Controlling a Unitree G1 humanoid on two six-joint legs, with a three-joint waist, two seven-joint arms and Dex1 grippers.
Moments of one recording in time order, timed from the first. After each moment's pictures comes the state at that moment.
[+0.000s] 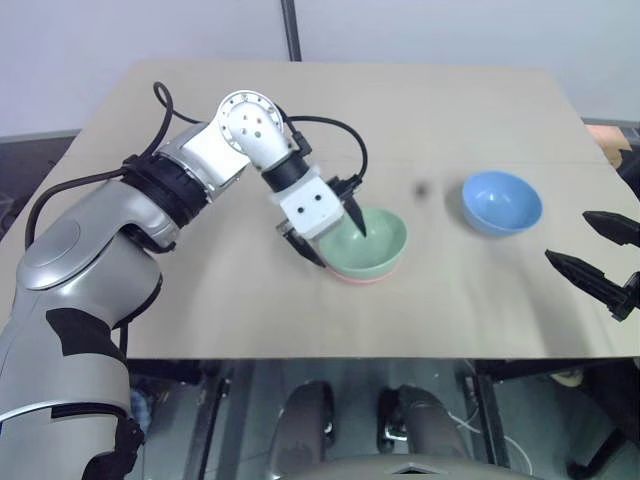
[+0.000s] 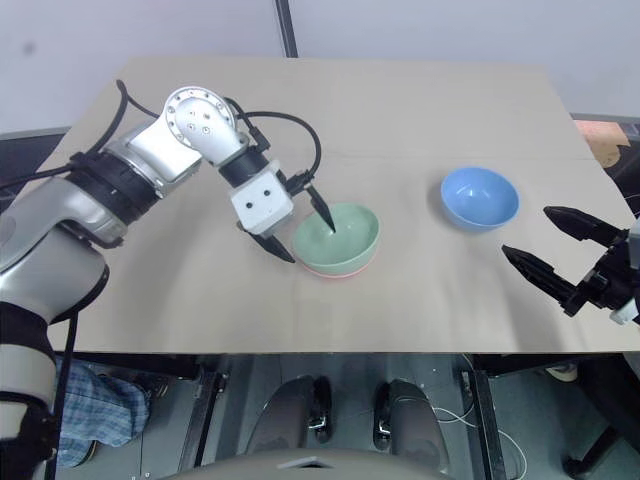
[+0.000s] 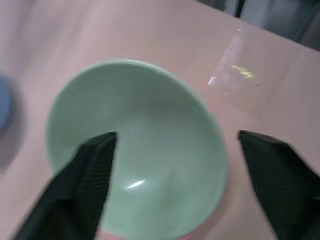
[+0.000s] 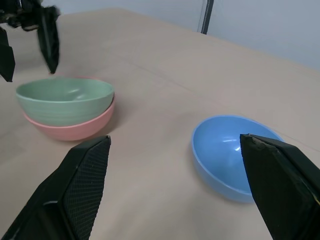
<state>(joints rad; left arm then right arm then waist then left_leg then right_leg) -1.43 0.75 -1.04 0.62 -0.49 -0.61 -1.61 0.22 -0.81 -0.71 -0.54 0.81 0.53 0.86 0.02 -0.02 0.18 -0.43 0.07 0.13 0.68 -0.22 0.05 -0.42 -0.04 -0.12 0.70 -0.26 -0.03</state>
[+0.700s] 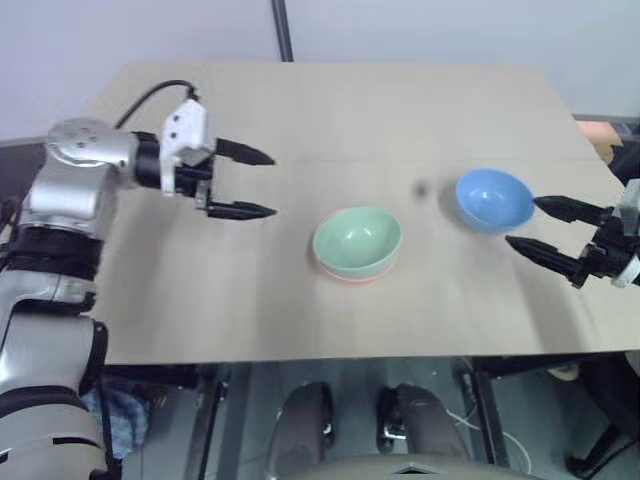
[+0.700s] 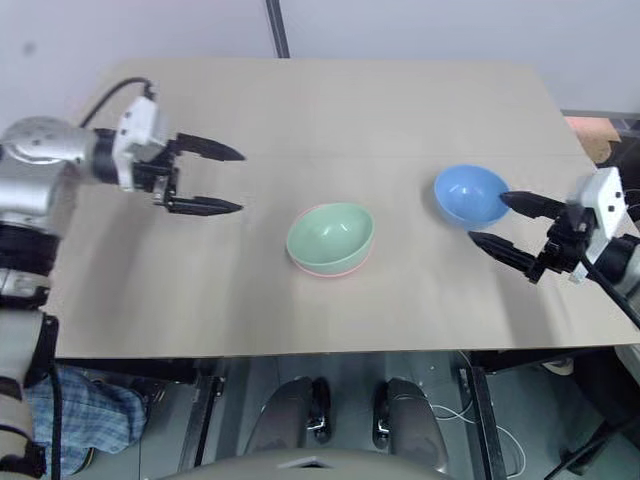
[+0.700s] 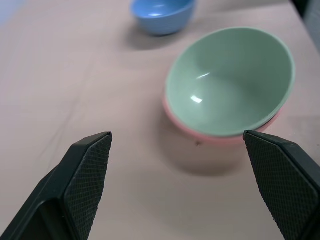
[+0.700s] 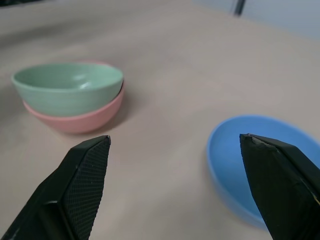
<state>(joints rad) -0.84 1.04 -0.16 0.44 -0.51 0.11 -1.45 -0.16 -0.93 -0.32 -0.25 0.66 0.55 0.94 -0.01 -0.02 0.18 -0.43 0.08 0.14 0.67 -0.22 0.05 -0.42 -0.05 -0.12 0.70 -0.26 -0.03</state>
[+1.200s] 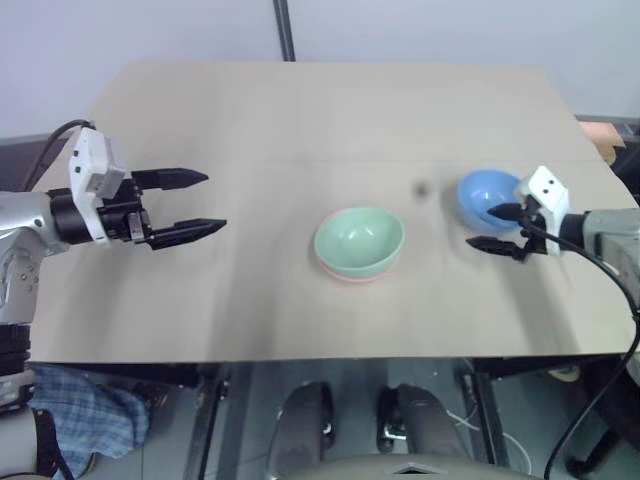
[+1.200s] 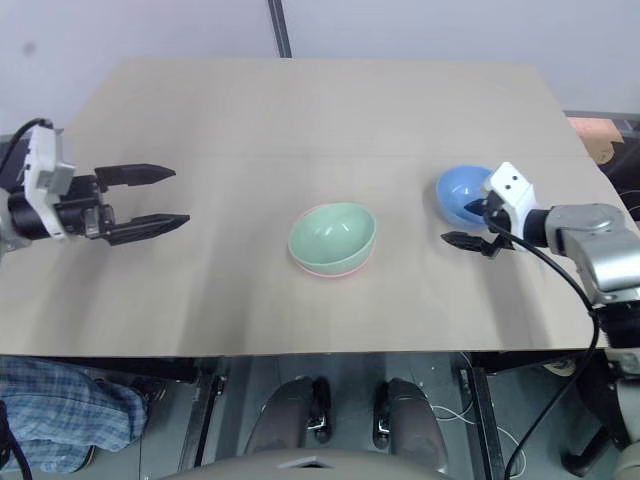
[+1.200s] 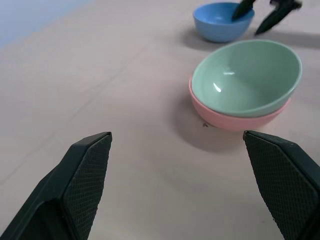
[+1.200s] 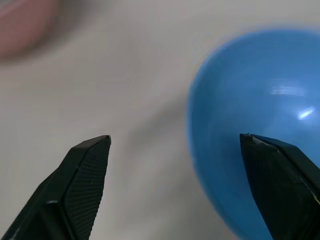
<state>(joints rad) -0.32 1.07 0.31 0.05 -0.63 0.36 -1.29 -0.61 -0.86 0.20 0.18 0.24 0.60 0.95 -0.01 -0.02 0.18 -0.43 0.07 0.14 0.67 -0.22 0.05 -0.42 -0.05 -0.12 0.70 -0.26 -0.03</state>
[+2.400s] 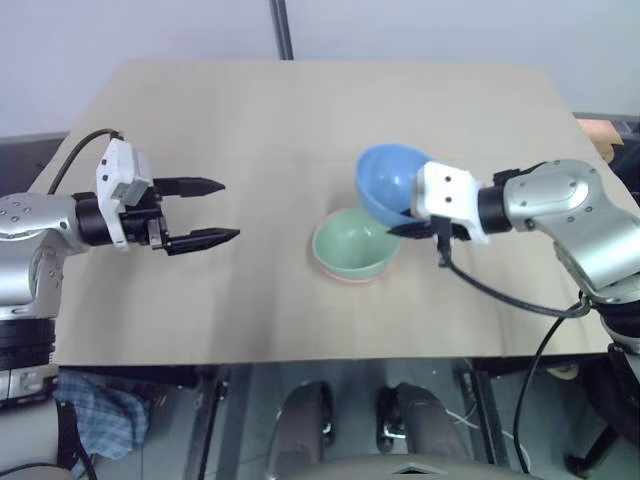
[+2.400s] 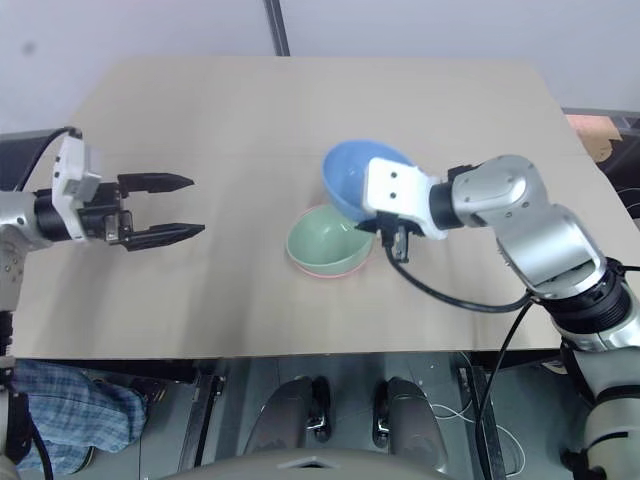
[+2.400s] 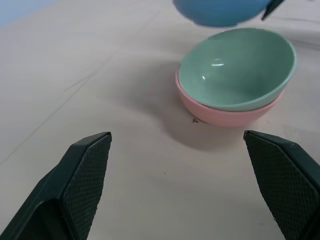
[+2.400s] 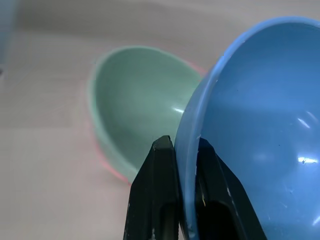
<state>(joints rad) -0.47 1.00 0.18 0.19 -0.51 0.28 -1.39 -0.81 -0.77 0.40 -0.46 0.18 0.76 1.09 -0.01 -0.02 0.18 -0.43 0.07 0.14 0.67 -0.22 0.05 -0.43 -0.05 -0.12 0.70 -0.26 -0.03</state>
